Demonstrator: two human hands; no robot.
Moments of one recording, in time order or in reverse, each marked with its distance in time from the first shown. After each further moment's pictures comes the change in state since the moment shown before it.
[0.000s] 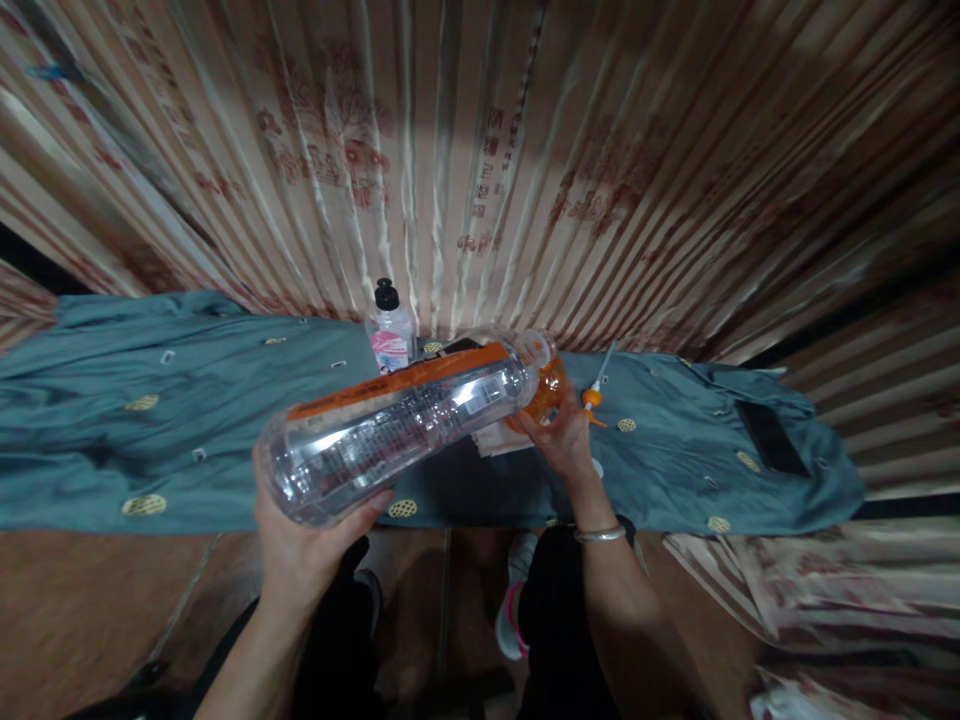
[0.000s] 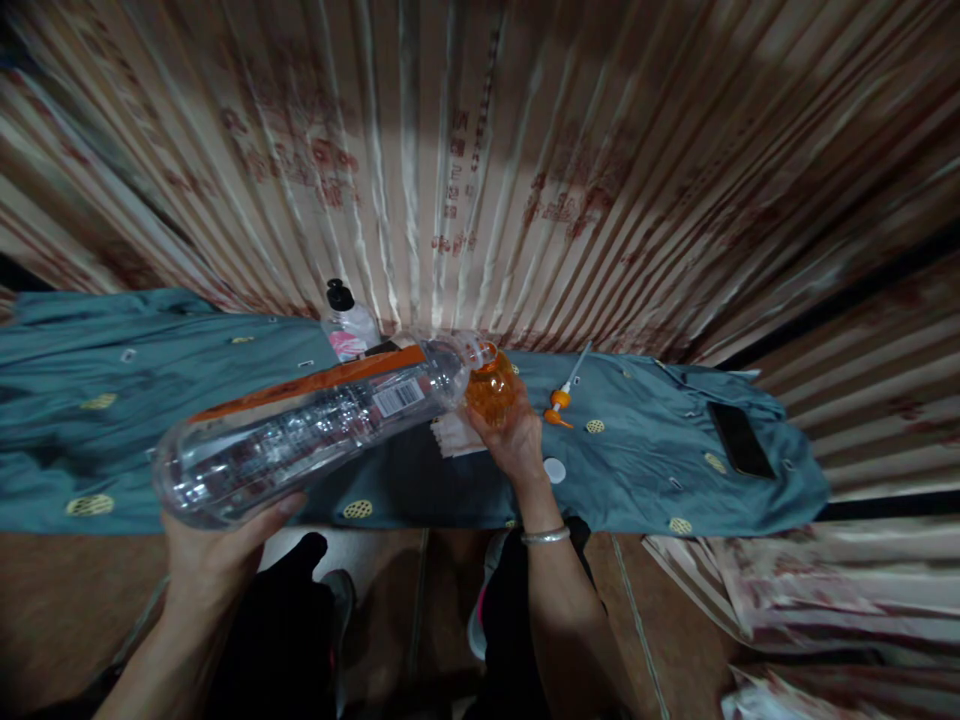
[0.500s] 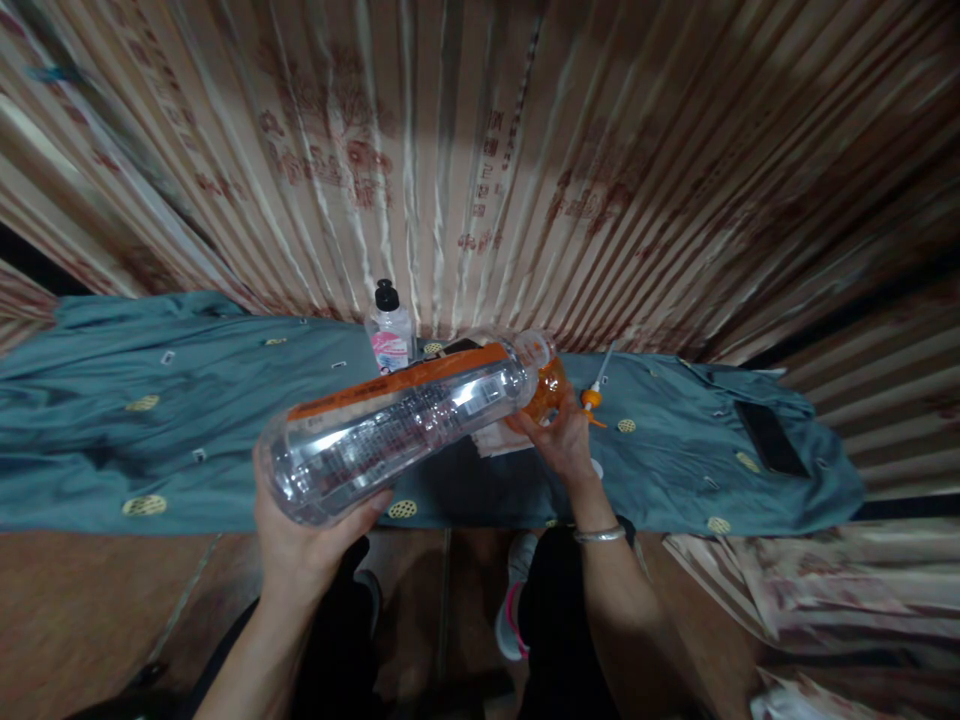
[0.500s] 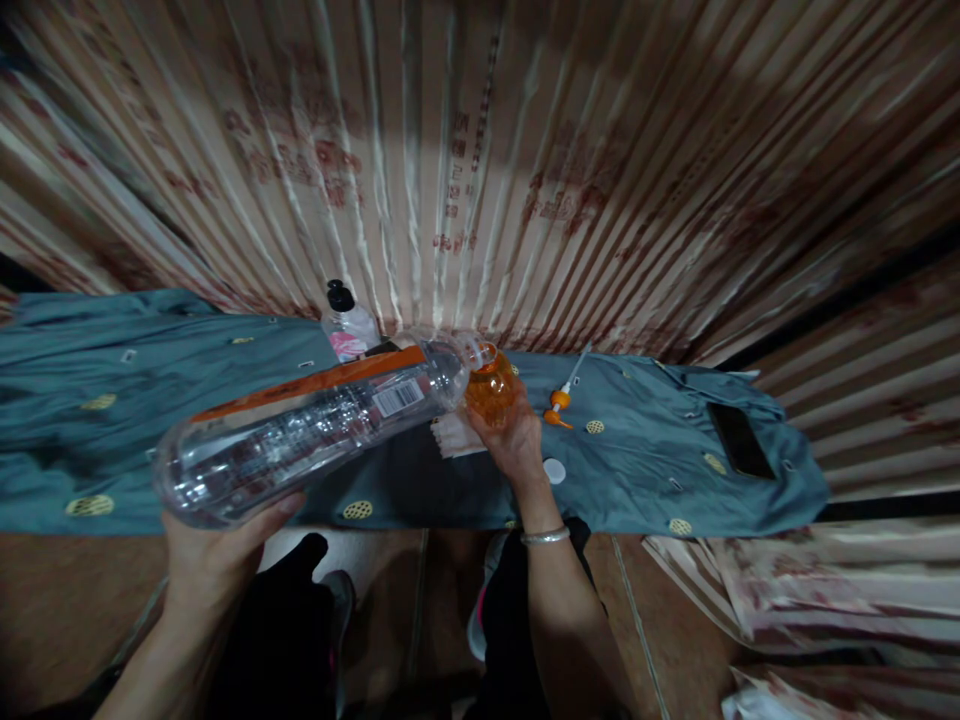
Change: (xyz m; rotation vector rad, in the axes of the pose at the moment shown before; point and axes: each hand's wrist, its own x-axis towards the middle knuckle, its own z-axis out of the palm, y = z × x) left_hand -0.001 -0.011 -0.006 0.067 -0.036 0.050; right_hand 0.000 -0.001 0.001 -0.008 0.020 -0.008
